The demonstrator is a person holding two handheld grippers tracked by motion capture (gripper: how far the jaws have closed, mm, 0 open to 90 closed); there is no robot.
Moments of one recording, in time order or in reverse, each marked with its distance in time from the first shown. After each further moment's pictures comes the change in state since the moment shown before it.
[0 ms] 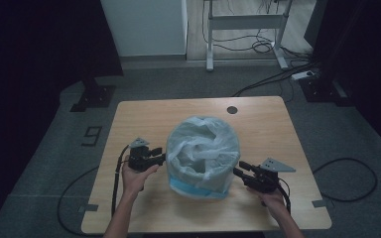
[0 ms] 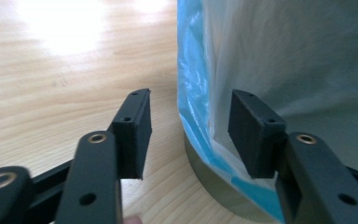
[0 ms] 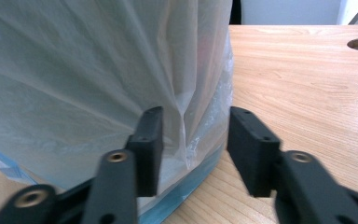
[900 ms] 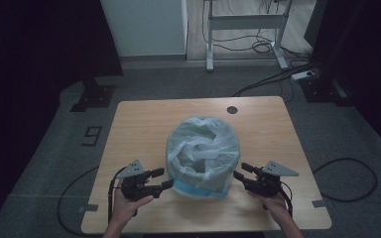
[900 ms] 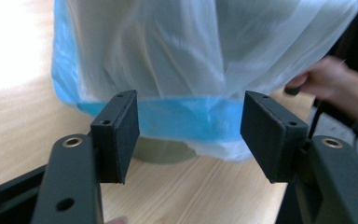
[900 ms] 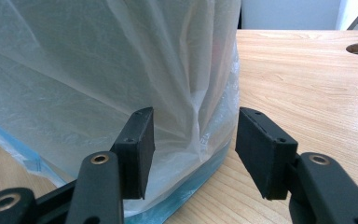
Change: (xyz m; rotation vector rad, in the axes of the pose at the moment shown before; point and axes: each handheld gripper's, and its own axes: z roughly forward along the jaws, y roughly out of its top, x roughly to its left) left arm -0.060 -0.039 -0.048 -0.007 -0.196 0.176; right arm 0.009 -0.001 -0.010 -0.014 0.000 -0.008
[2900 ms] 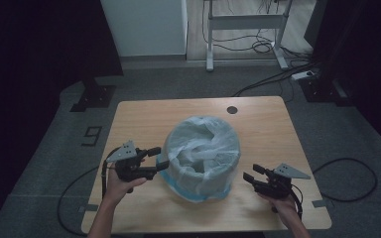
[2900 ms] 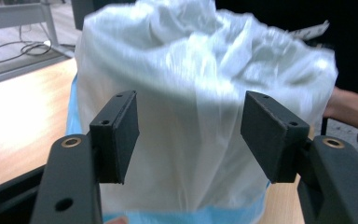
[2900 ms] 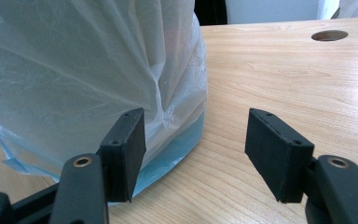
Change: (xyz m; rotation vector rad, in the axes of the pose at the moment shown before) left arm 0.030 0.052 -0.018 -0.146 -0.070 0.174; right arm -0.019 -0.009 -0.023 -0.005 -0.044 0.049
